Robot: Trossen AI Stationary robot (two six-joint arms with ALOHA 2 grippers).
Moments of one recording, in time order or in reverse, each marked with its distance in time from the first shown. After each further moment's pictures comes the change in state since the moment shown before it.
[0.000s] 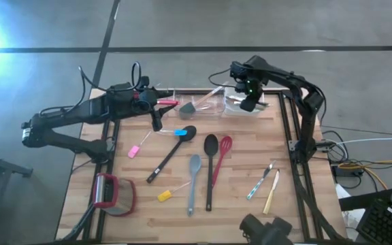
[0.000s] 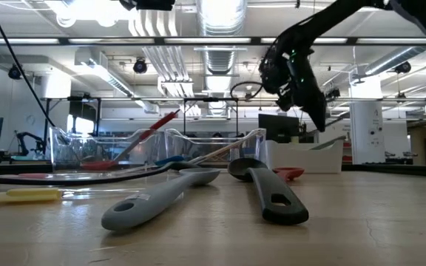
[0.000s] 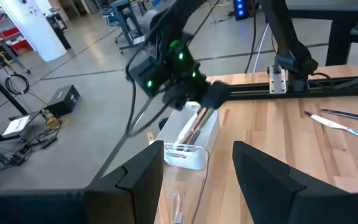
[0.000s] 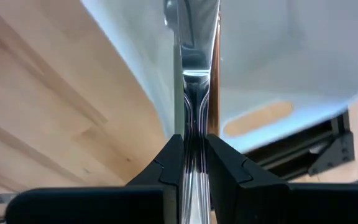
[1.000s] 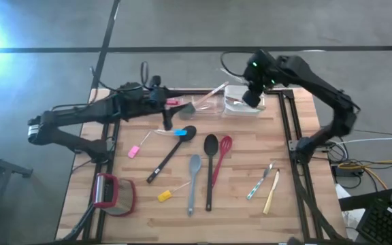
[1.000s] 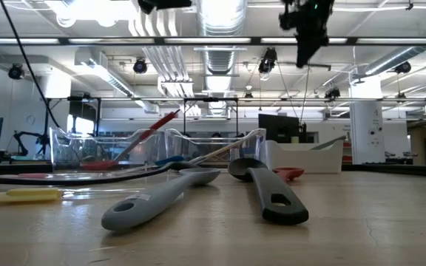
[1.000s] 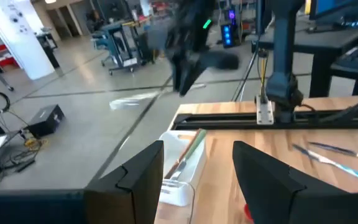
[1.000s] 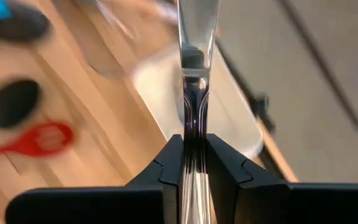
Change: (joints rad) left arm 0.000 0.104 0.002 0.202 0.077 -0.027; right arm 0.169 -0.440 0.050 0.173 0.007 0.114
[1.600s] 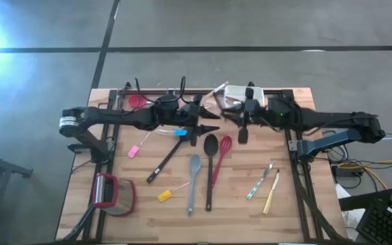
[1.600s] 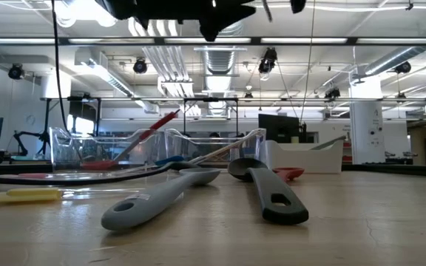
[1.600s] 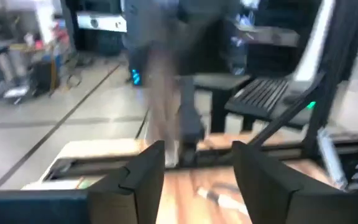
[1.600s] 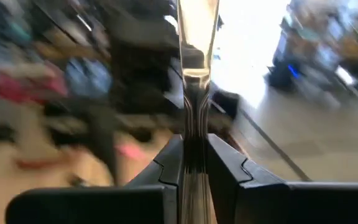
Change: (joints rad) left arm -0.032 0.411 0.002 0.536 0.394 -0.165; right arm 0.532 -0.407 -0.678 1.245 0.011 0.051
